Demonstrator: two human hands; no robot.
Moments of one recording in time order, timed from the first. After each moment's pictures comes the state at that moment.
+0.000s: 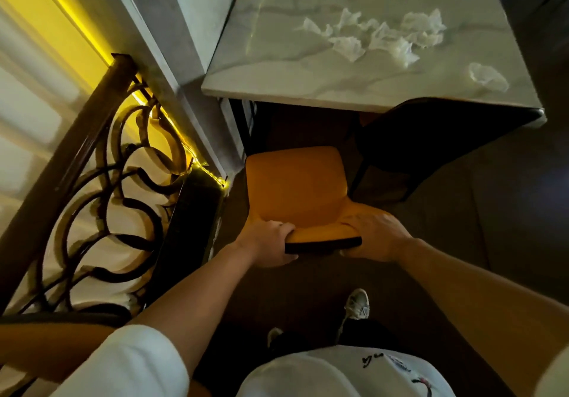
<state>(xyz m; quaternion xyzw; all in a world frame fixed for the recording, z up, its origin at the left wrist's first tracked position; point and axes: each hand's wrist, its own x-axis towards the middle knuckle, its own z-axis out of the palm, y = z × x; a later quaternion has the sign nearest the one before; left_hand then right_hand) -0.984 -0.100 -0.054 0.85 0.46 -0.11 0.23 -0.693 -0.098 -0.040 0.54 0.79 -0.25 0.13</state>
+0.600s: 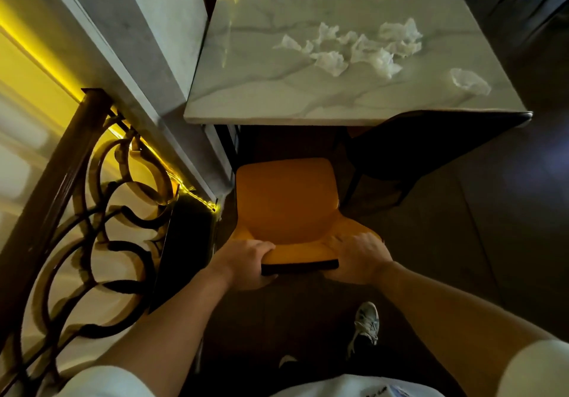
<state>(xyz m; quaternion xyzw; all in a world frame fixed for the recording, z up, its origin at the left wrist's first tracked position) -1.052 -0.042 -0.054 0.88 0.41 -0.05 0.23 -0.761 -0.074 -0.039 0.56 0.80 -0.17 0.14</state>
